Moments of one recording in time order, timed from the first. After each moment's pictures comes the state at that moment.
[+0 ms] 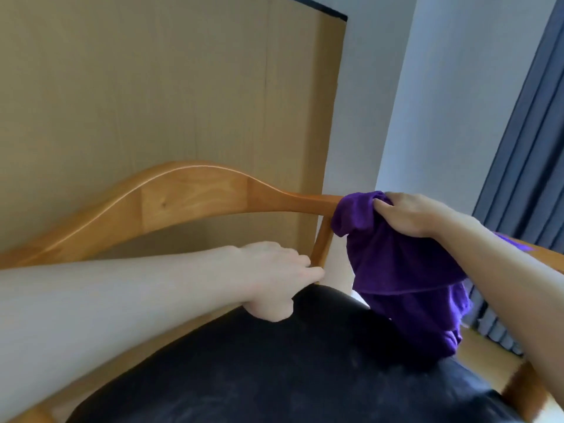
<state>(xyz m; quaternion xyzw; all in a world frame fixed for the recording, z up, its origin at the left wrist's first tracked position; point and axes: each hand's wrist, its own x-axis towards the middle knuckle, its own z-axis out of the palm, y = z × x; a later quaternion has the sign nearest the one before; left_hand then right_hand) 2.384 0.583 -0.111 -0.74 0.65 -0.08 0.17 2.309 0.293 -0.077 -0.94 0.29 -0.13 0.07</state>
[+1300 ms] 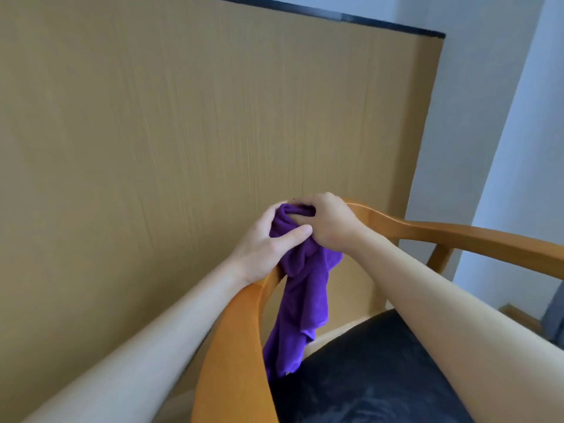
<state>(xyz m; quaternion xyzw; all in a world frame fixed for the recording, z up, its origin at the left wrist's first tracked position) 2.509 0.775 -0.069 -0.70 0.38 0.05 -0.60 2.472 0.613 -0.040 -0.92 0.00 -0.23 0.30</state>
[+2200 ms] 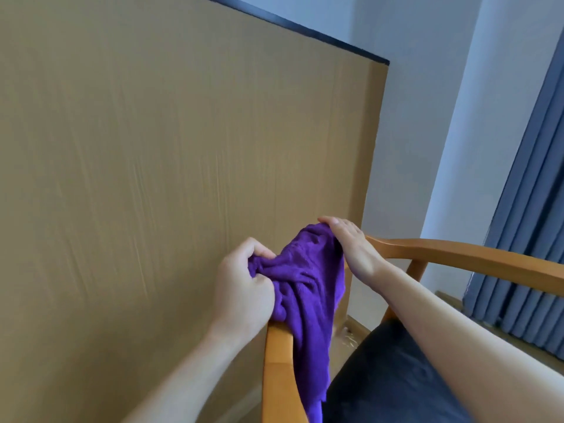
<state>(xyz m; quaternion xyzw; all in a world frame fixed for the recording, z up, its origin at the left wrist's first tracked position) 2.543 0.783 -0.070 -0.68 0.34 -0.05 -0.65 2.475 0.582 -0.051 -0.86 0.22 -0.25 0.38</state>
